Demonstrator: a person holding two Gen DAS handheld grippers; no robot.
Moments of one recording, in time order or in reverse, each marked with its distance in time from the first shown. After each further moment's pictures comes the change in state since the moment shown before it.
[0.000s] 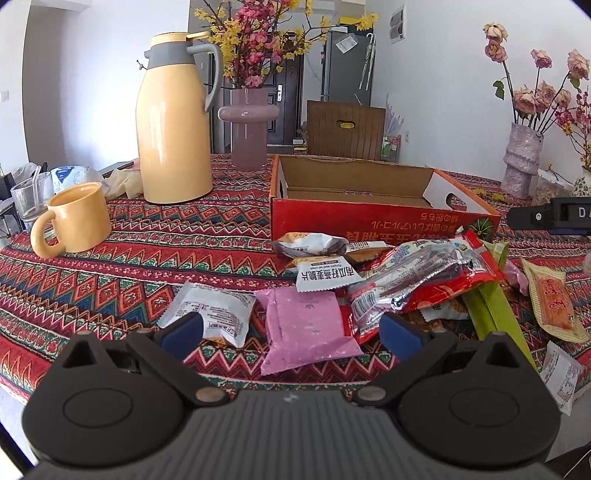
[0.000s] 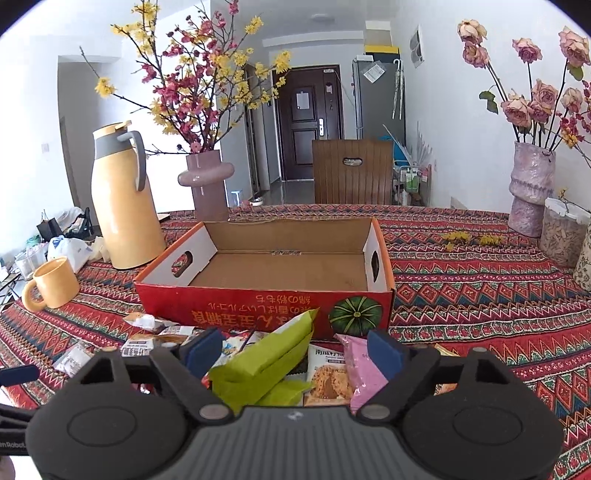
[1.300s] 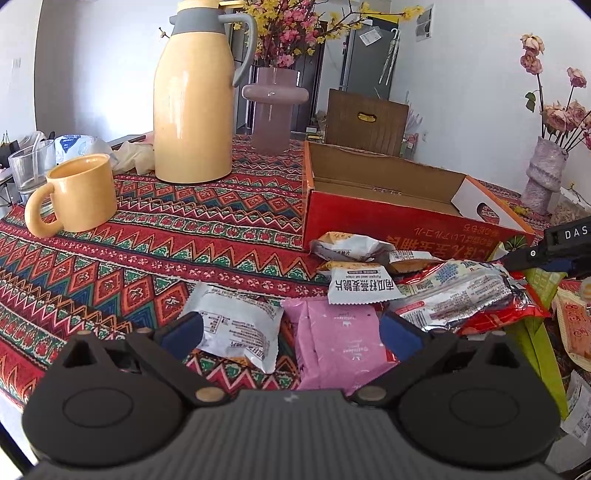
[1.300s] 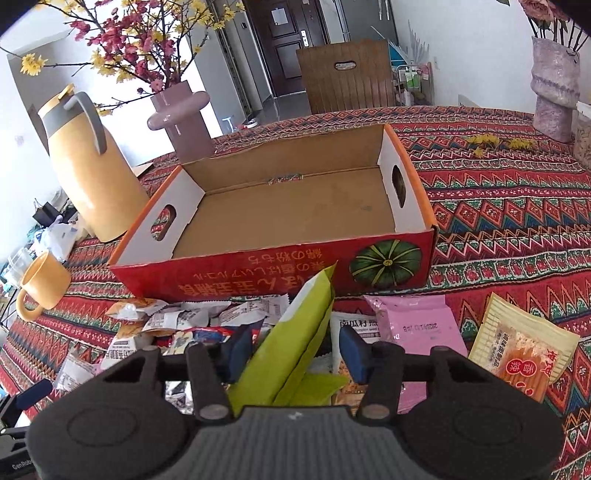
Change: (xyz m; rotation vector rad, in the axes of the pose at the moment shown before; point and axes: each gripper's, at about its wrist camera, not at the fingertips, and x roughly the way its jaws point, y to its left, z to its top) left arm 0.036 0.033 0.010 -0.082 0.051 0.005; right arm 0.084 -0.010 0.018 0.164 0.305 0.064
